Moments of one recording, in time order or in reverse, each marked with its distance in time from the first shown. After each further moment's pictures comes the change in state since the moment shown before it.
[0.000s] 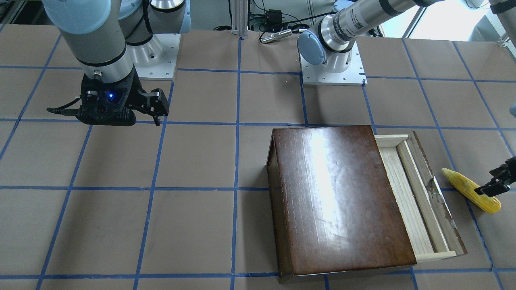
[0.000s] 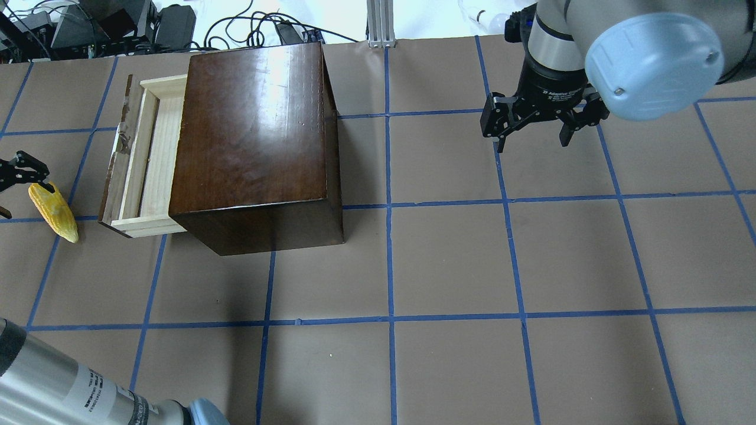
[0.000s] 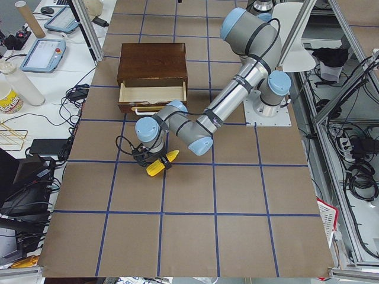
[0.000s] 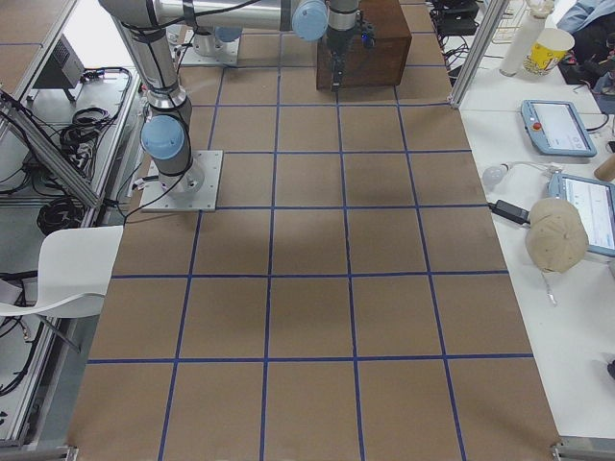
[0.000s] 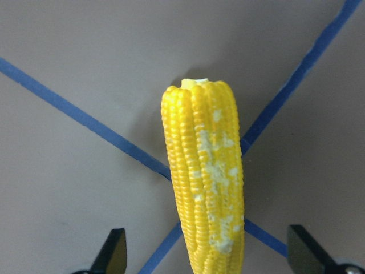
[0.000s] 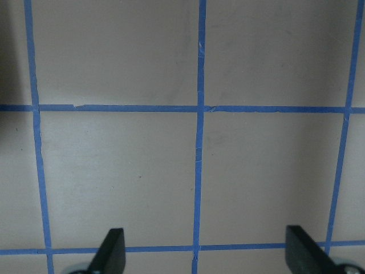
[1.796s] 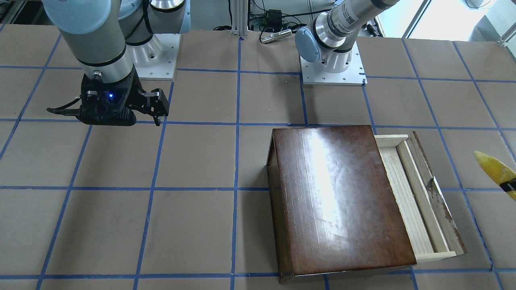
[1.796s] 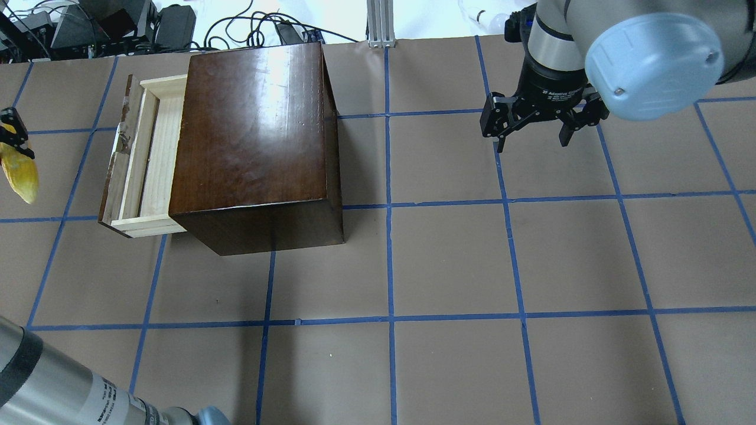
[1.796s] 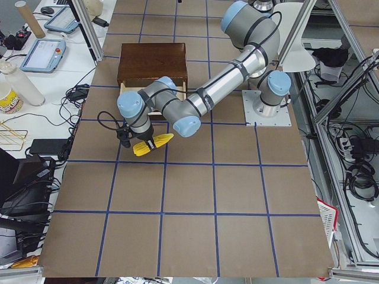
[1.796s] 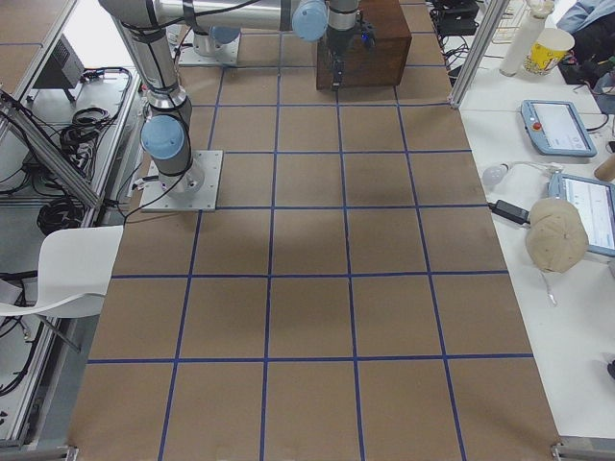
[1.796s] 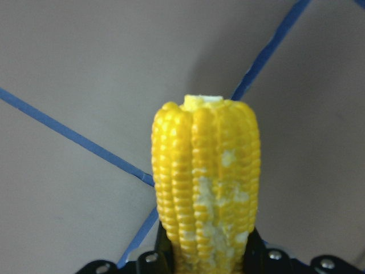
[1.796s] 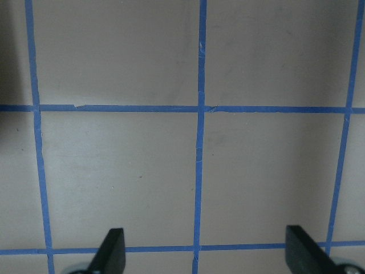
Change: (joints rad) left arm -0.114 0.084 0.259 -0.320 -0.026 0.132; right arm 0.000 0.000 0.000 -0.001 0.001 0.000
